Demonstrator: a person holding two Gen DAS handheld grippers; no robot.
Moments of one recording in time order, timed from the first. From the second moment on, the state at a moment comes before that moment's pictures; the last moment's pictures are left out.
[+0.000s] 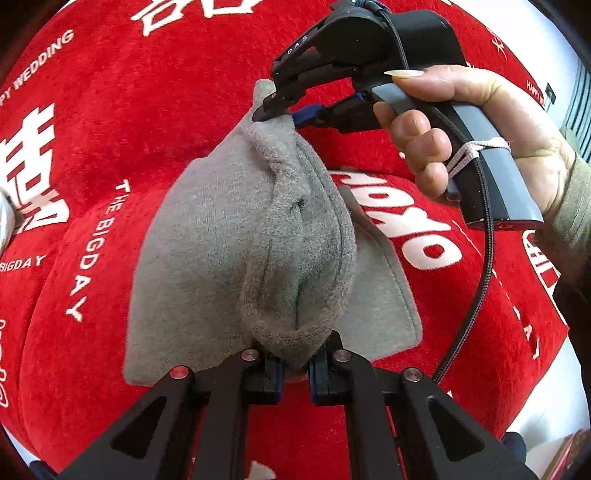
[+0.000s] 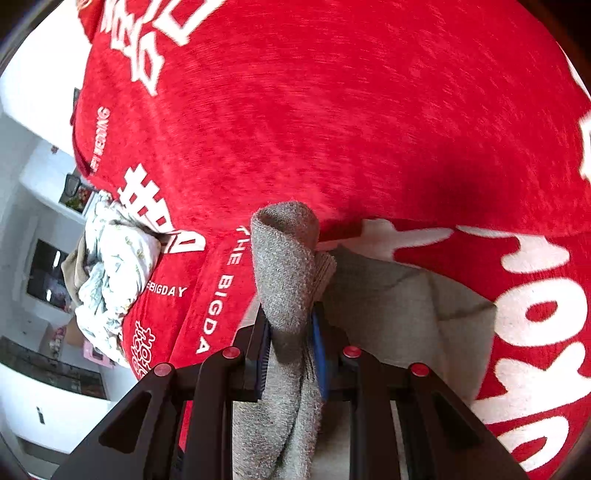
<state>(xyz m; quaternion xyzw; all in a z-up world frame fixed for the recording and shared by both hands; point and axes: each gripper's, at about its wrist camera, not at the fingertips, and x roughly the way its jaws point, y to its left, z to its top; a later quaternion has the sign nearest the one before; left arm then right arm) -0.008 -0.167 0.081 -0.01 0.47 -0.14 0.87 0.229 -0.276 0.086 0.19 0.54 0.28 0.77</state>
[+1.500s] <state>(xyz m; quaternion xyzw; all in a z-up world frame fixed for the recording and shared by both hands) -0.008 -0.201 0.077 0.00 0.51 -0.20 0.83 0.194 -0.381 0.046 0.31 0.48 0.24 0.78</state>
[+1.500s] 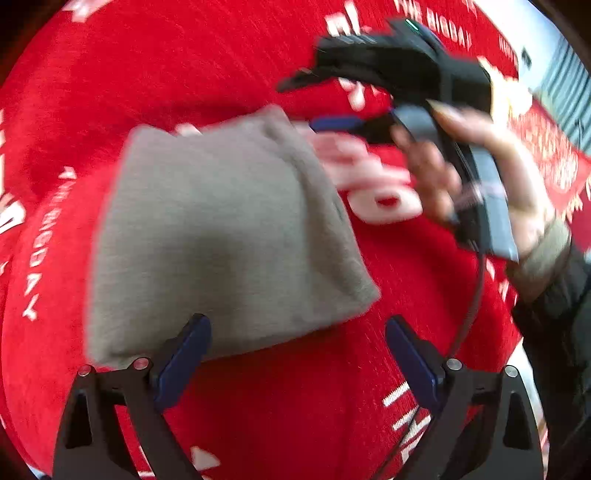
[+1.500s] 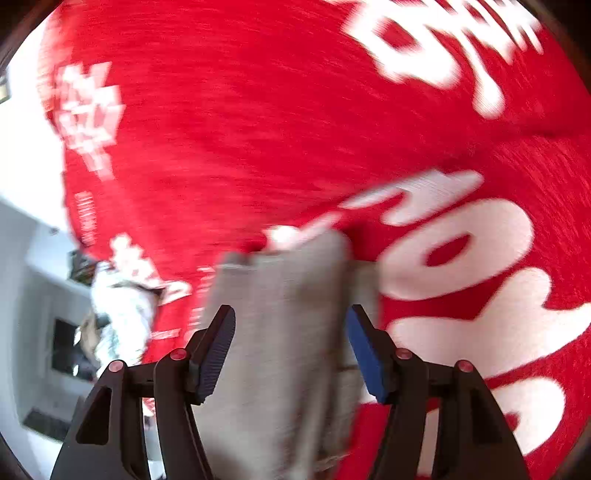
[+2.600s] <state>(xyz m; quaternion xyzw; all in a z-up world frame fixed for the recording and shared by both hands) 0.065 -0.065 0.063 -0.11 0.54 -0.07 0.83 0.054 -0.365 0.039 0.29 0.46 0.23 0.81</state>
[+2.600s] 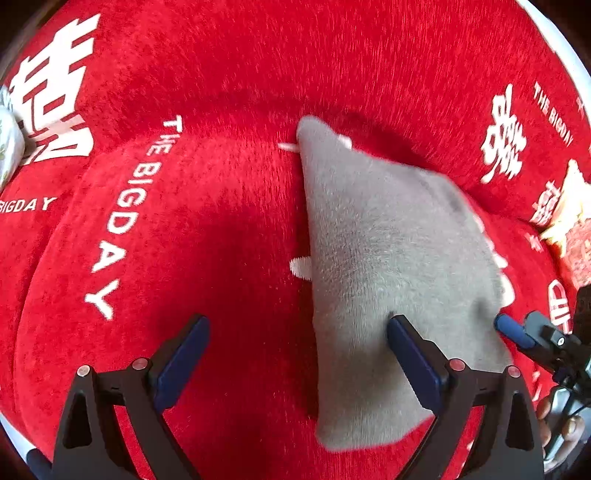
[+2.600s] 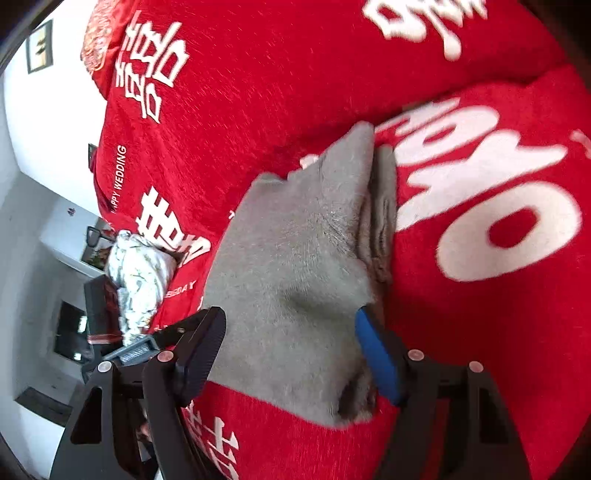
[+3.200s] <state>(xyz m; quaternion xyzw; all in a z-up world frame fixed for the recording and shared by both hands) 0.024 -0.076 0.044 -0.03 0.53 -0.07 0.84 0.027 -0.336 0.039 0.26 0.47 0.22 0.81</state>
